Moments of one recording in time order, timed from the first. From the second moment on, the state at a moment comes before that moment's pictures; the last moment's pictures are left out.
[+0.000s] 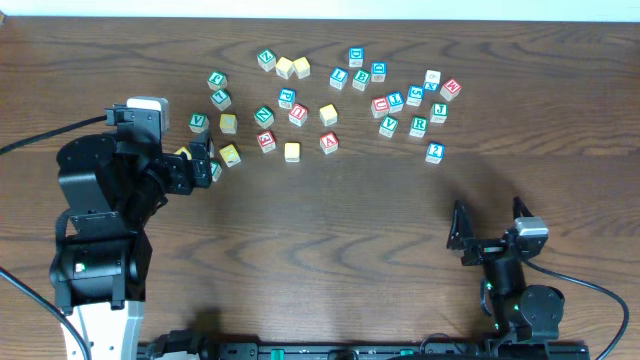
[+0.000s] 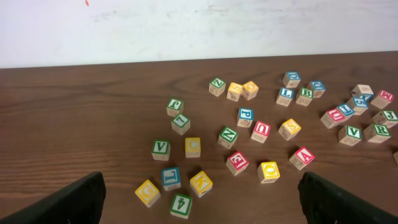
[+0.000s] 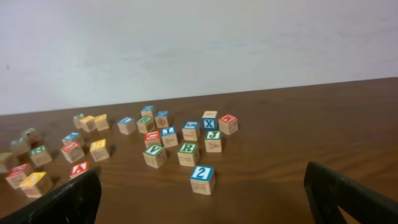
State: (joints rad) left arm 0.10 0.93 1.00 -0.55 0.23 0.06; right arm 0.01 0.03 0.01 0.01 -0.09 0.14
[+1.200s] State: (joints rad) left arm 0.10 1.20 1.33 -0.89 0.23 -0.01; right arm 0.01 1.35 1.36 -0.81 -0.38 -0.01
